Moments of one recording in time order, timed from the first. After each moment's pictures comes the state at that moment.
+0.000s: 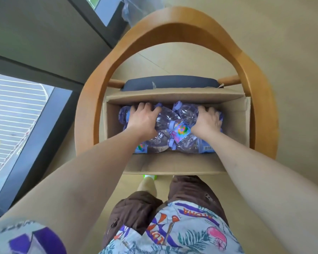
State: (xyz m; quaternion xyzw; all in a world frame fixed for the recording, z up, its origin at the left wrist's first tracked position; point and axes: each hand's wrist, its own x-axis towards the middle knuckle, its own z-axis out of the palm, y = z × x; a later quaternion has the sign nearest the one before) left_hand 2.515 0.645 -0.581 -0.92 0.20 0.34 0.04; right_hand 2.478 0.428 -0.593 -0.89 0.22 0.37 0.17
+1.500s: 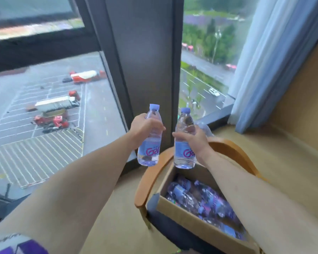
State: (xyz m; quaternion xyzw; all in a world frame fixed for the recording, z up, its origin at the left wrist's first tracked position) left_hand 2.425 0.803 -0.238 -0.74 -0.23 -0.02 -0.63; right_hand 2.474 0.607 -0.292 -0.70 -0.01 0.18 0.69
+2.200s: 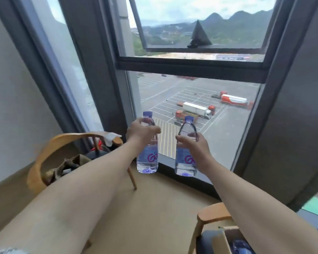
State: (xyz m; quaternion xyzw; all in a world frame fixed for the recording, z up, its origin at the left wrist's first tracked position) left_hand 2.123 0.858 -0.167 -0.55 -0.58 -0.44 -0.40; right_hand 2.315 0.792 -0.218 -0.58 -0.38 0.44 0.57
